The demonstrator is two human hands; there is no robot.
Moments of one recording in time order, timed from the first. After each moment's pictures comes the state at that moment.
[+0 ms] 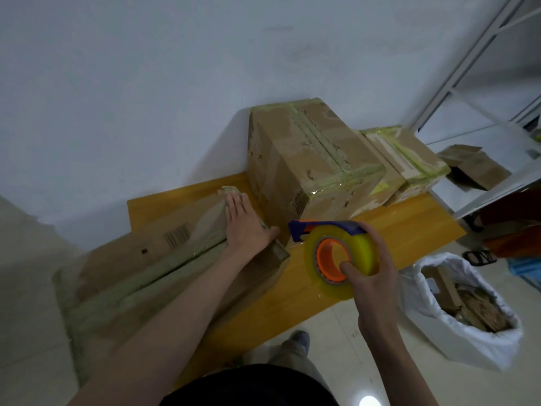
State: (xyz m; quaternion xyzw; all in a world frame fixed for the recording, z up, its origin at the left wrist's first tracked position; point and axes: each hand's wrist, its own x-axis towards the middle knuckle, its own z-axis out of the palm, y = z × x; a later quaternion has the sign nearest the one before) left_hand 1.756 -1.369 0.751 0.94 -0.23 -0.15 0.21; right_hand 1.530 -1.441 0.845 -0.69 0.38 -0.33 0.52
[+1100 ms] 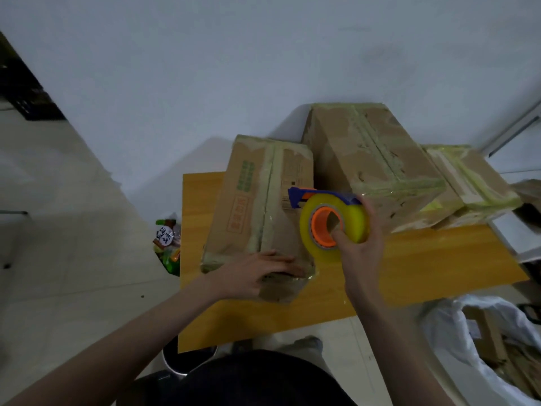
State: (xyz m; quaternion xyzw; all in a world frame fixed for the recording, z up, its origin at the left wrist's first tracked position) left_hand 1.705 -1.225 0.754 0.76 -0.53 -0.31 0.20; right_hand 1.598 -1.422 0.829 -0.72 0.25 -0.31 0.56
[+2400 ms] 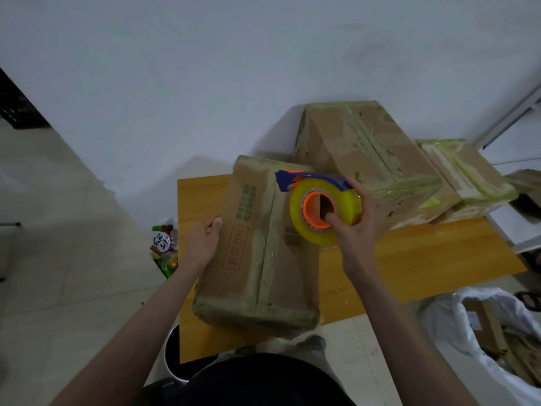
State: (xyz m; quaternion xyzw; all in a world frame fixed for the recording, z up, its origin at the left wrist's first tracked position) left_hand 1.777 -1.195 0.728 0.88 -0.05 -0.14 0.45; right_hand 1.633 -1.442 0.826 -0.72 0.22 -0.29 0.59
